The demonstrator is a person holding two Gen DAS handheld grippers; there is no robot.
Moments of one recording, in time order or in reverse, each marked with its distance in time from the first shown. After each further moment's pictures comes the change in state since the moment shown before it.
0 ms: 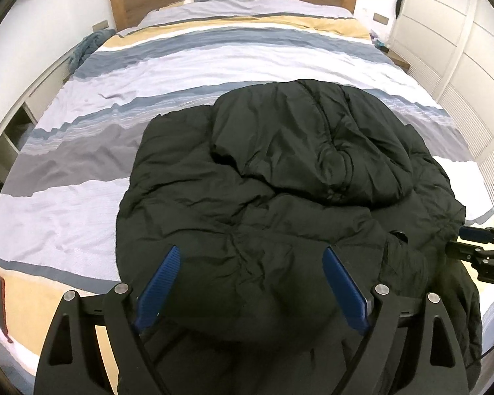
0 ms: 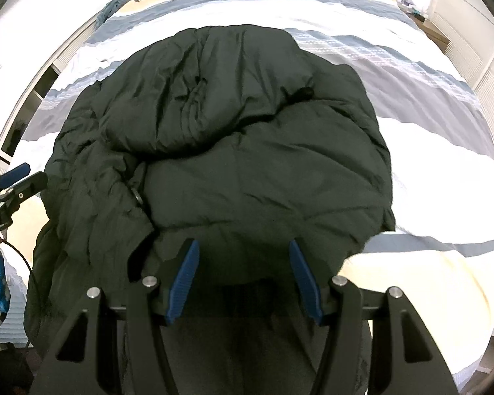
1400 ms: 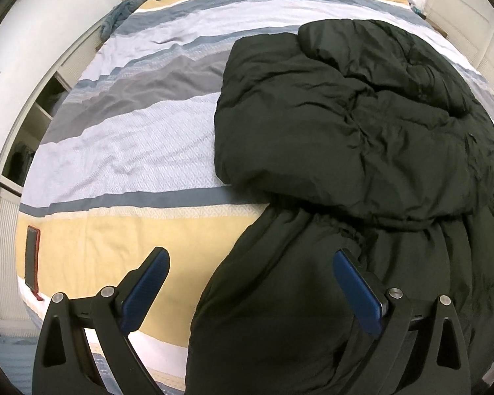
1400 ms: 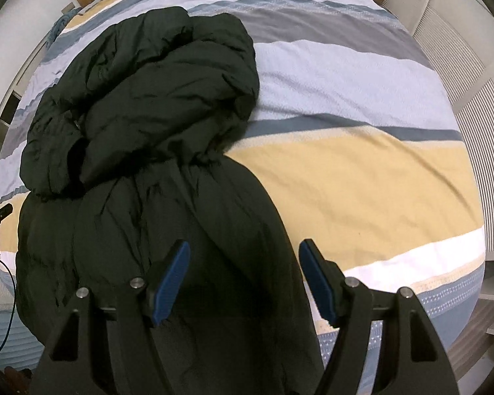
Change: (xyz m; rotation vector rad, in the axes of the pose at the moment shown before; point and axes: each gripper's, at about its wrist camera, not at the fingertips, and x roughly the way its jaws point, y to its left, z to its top) left arm -0.013 0.086 -0.089 -0.015 0.175 0.159; right arm -0.057 -0.088 -0.111 0.204 0.076 -0.101
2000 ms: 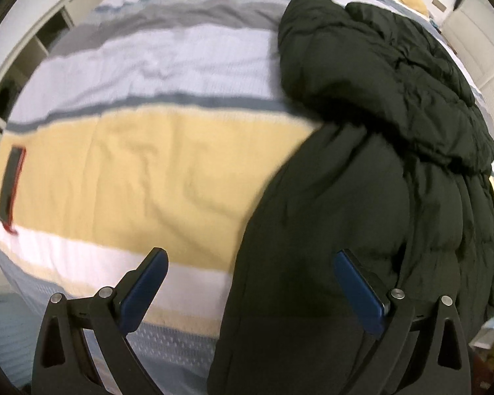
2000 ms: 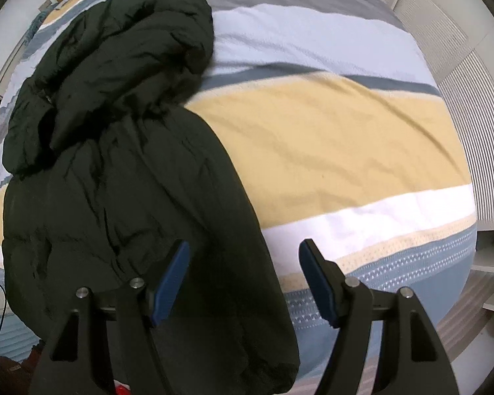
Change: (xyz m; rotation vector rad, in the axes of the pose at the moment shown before) left arm 0.007 0.092 -0.084 -0.153 0.145 -0.154; right arm 0.003 -0.039 -0.039 0.051 0.095 -0.057
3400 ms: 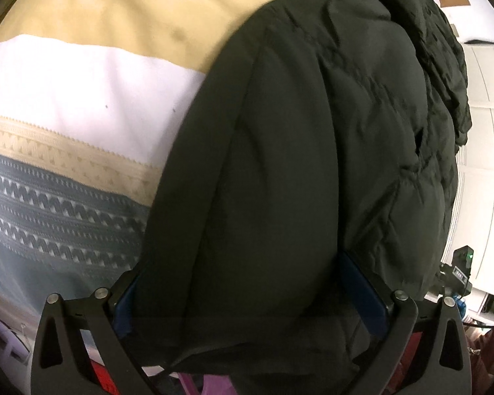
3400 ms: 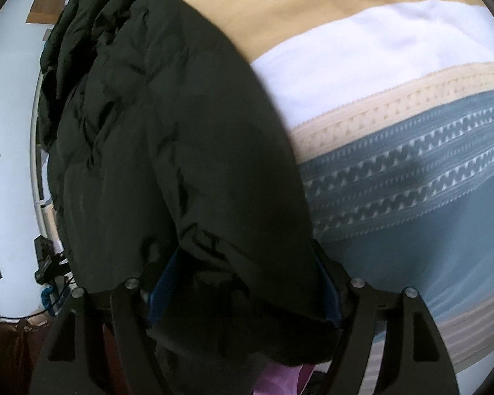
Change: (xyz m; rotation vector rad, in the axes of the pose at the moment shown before) left arm 0.090 0.017 -0.119 -0.230 0.309 -0.395; right arm 0.088 -0.049 -0.104 0.189 0.269 0.452
